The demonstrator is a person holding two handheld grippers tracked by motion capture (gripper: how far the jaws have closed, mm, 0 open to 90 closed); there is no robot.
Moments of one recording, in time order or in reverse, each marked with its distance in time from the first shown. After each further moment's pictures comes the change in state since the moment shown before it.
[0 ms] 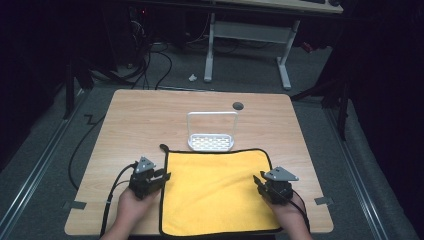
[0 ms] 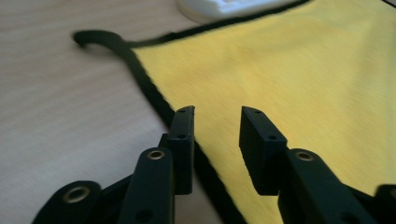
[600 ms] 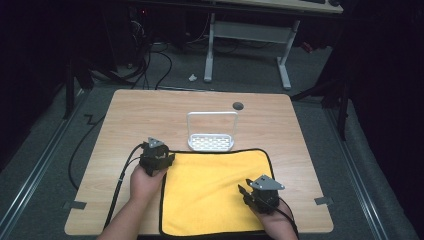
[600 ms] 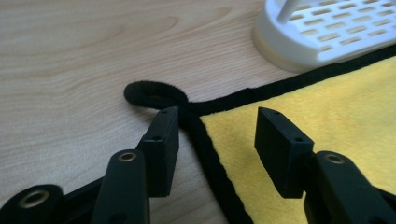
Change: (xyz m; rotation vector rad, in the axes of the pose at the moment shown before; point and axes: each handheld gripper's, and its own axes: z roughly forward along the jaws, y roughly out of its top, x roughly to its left) left arm 0.019 0.034 0.054 0.039 0.137 -0.073; right arm 0.038 -0.006 0.007 -0.011 0.106 -0.039
